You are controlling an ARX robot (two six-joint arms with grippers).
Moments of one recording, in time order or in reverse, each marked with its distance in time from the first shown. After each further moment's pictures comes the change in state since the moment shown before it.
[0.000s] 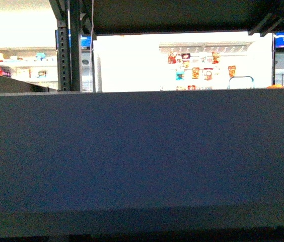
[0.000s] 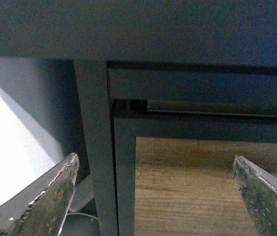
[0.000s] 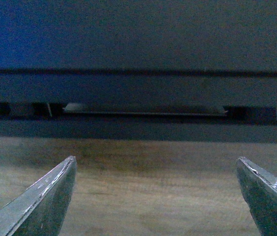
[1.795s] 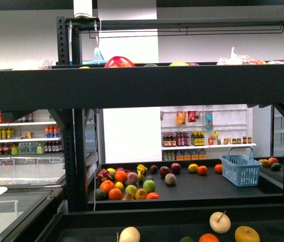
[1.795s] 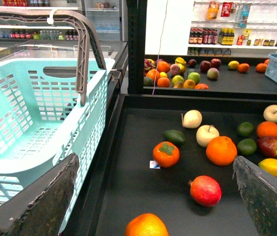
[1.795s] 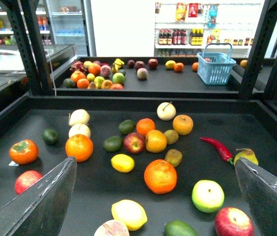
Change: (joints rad) left arm 0.000 0.000 0.000 0.000 0.000 0.000; right arm 0.000 0.000 0.000 0.000 0.000 0.000
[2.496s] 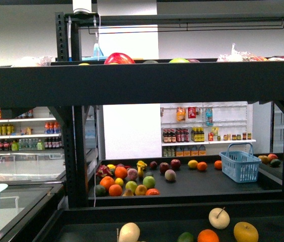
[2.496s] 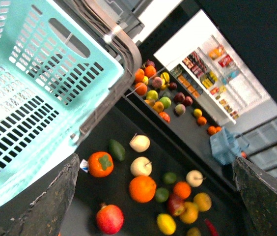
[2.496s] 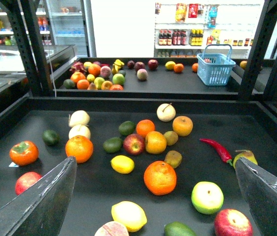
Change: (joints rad) left arm 0.513 0.891 0.532 0.215 0.457 -0.761; right arm 0.000 0.000 0.000 0.000 0.000 0.000
